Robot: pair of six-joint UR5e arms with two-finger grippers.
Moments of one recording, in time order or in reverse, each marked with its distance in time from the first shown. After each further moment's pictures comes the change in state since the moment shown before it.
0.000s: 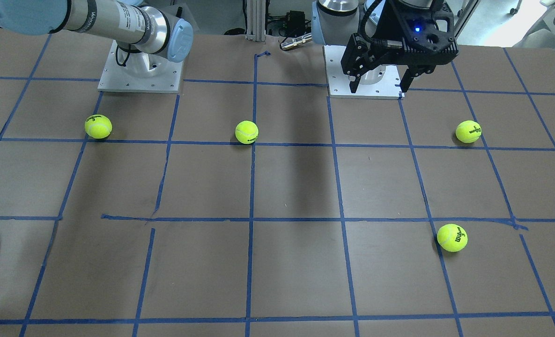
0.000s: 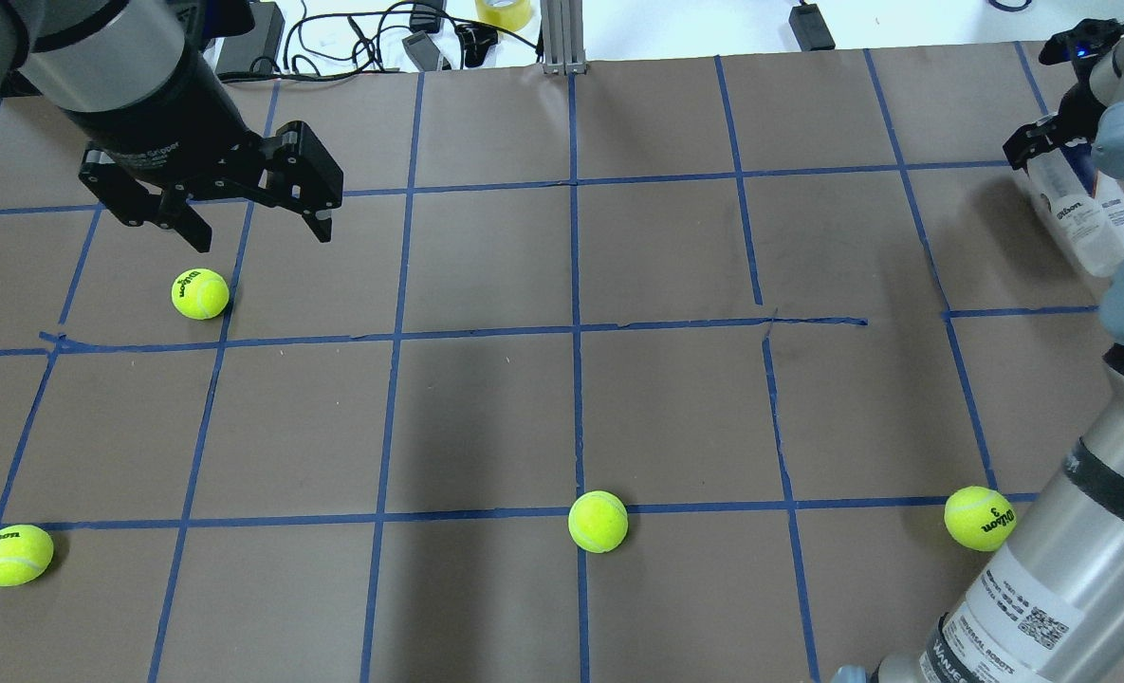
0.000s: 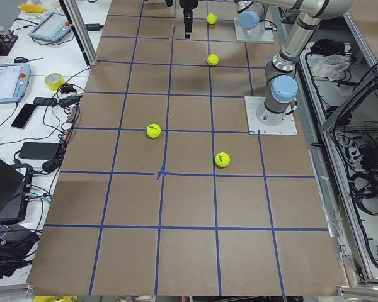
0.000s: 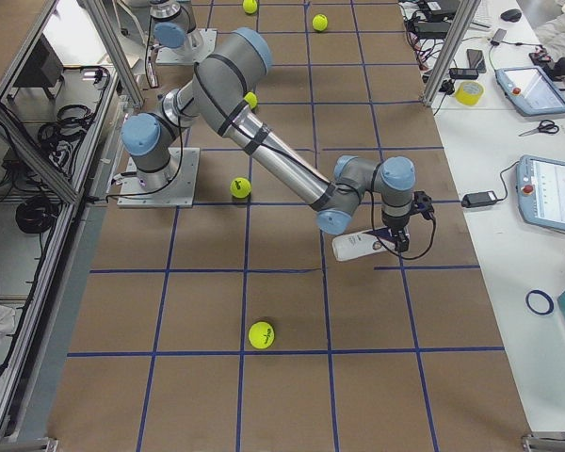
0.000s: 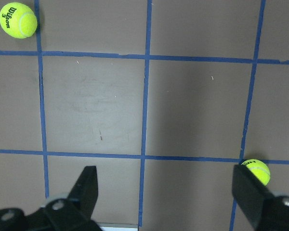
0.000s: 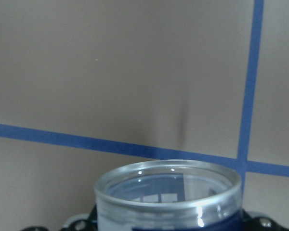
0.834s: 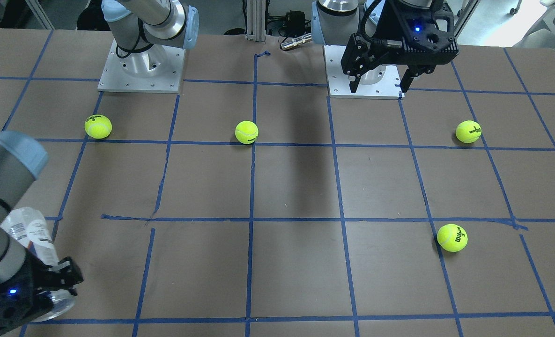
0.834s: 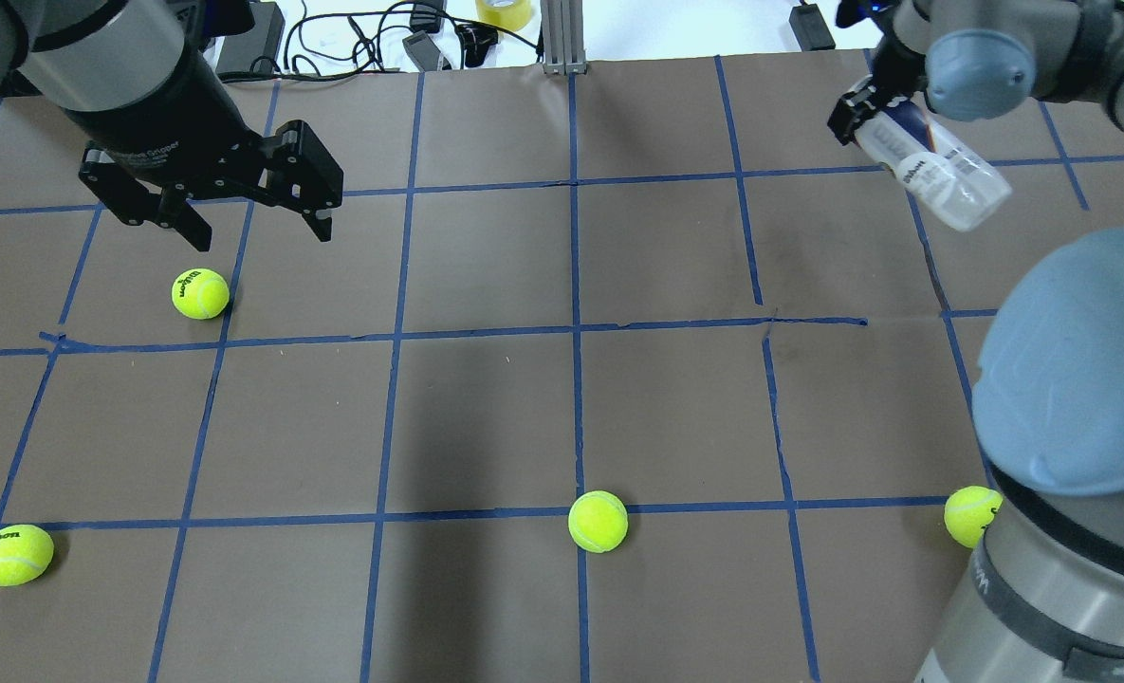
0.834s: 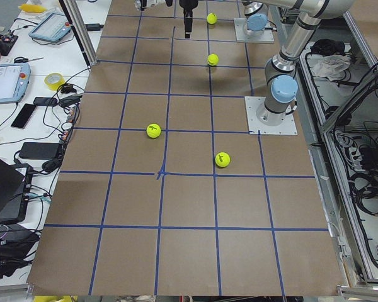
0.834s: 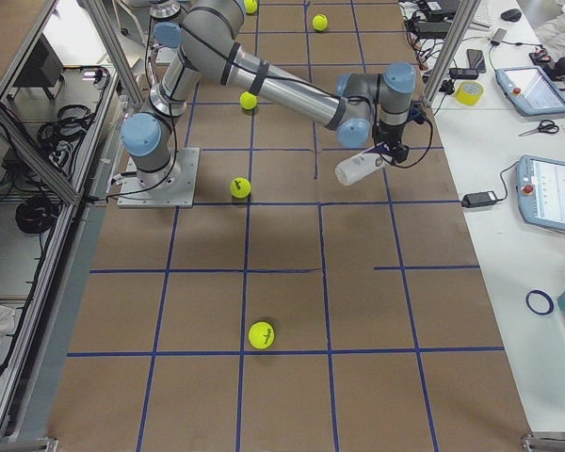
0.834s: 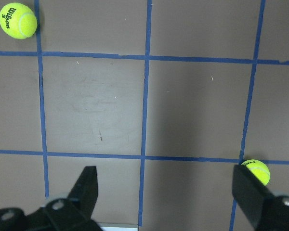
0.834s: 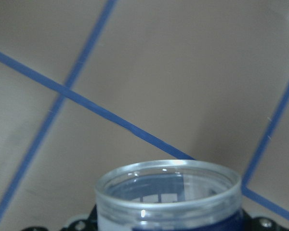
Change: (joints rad) left arm 0.000 0.001 0.000 0.002 0.000 0.001; right arm 0.378 -0.157 0.015 0.208 0.000 -0.018
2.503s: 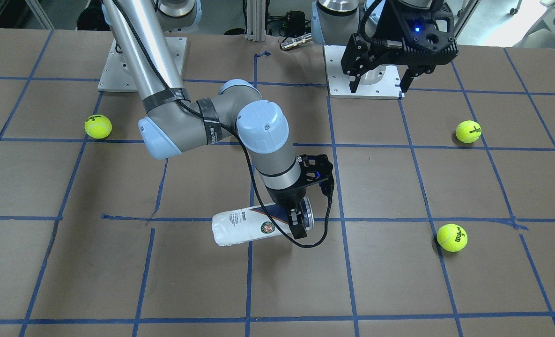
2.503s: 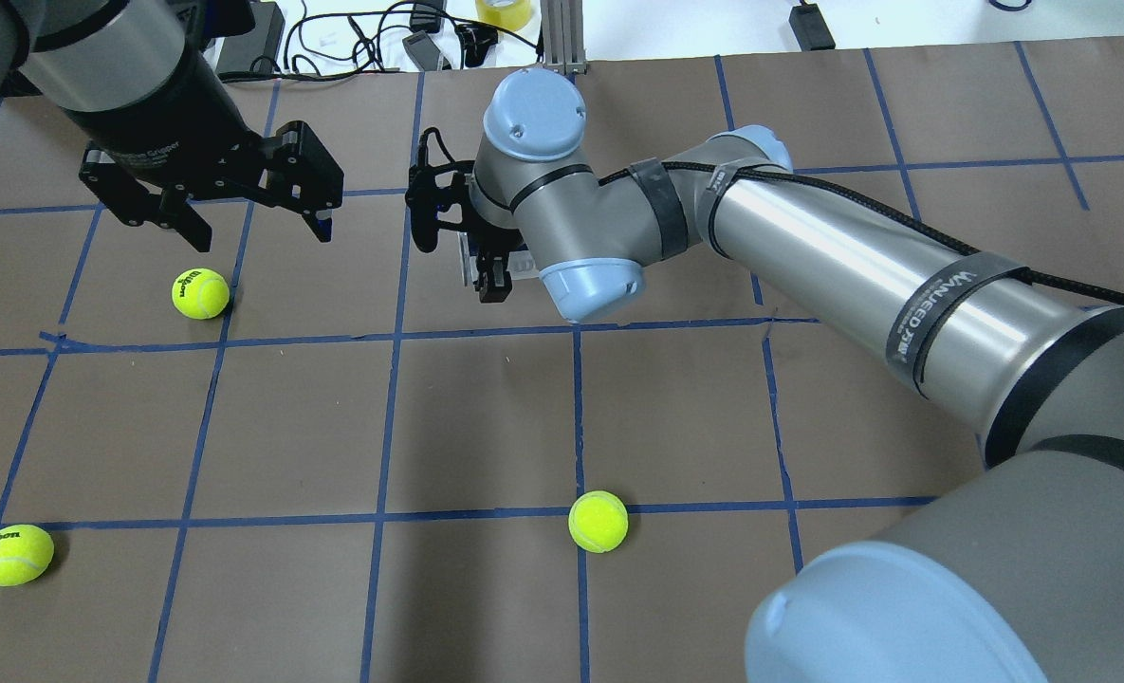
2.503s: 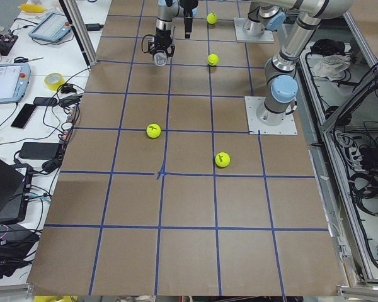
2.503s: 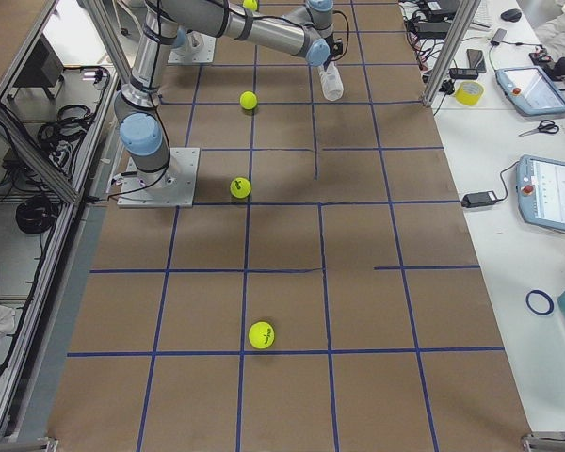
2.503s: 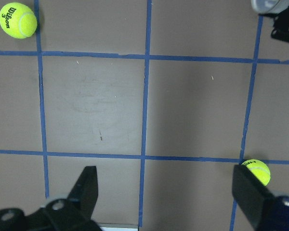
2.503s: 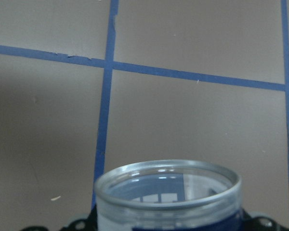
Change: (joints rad) left arm 0.000 0.000 0.000 -0.003 0.000 0.001; right arm 0.571 -0.022 0.198 -0.287 0.182 -0.521
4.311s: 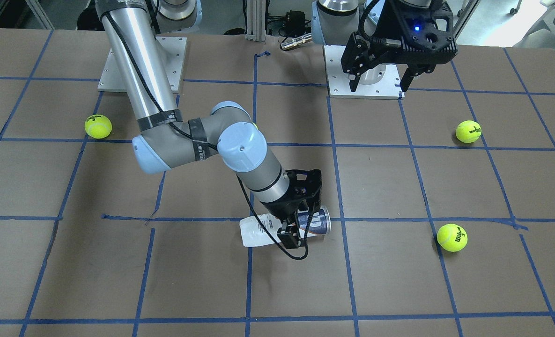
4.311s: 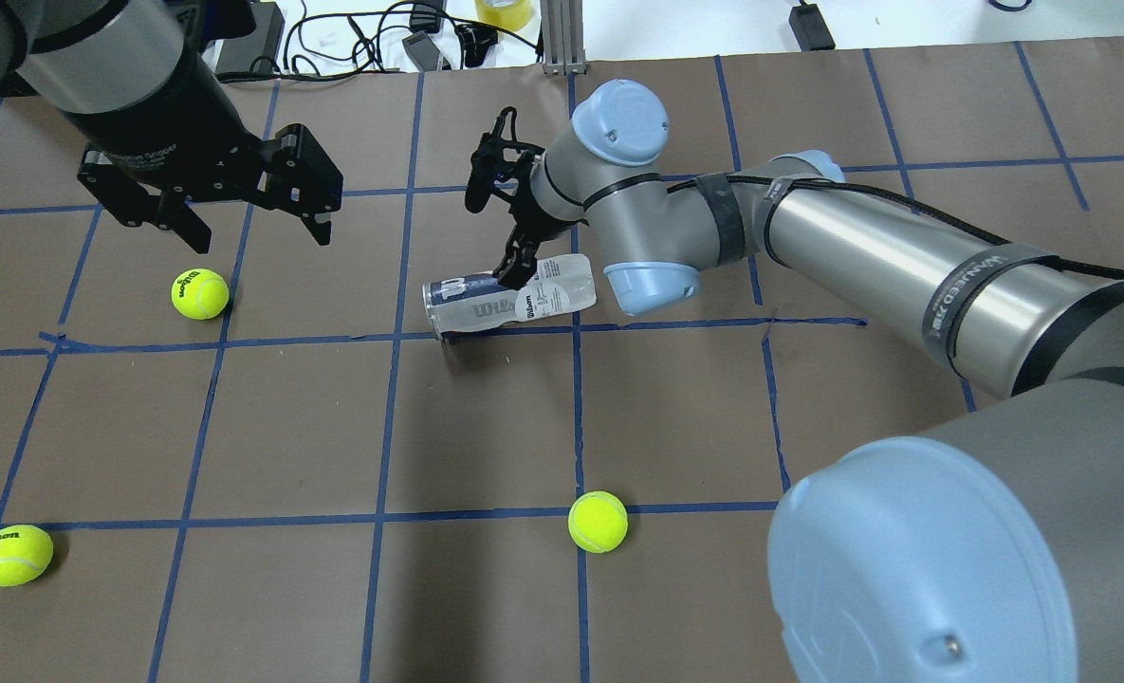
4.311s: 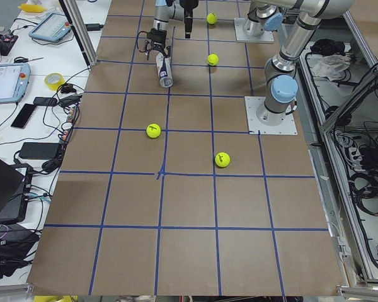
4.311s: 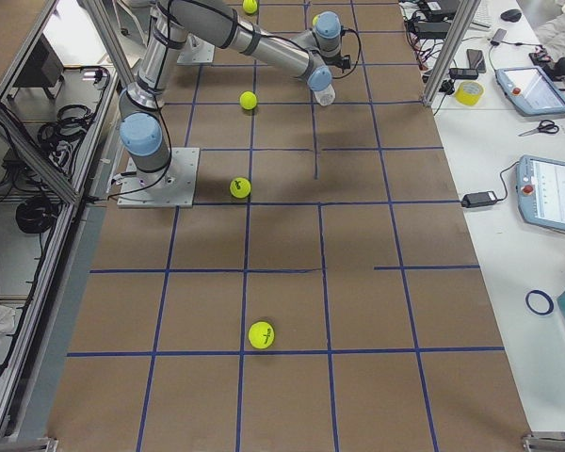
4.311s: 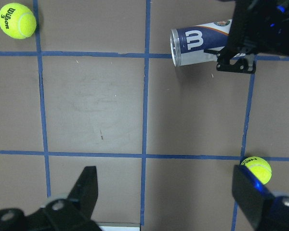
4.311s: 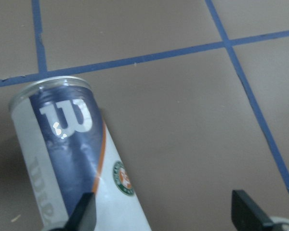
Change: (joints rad) left arm 0.000 0.001 0.000 -0.004 -0.001 0.013; right arm -0.147 0.019 0.069 -0.167 0.163 0.260
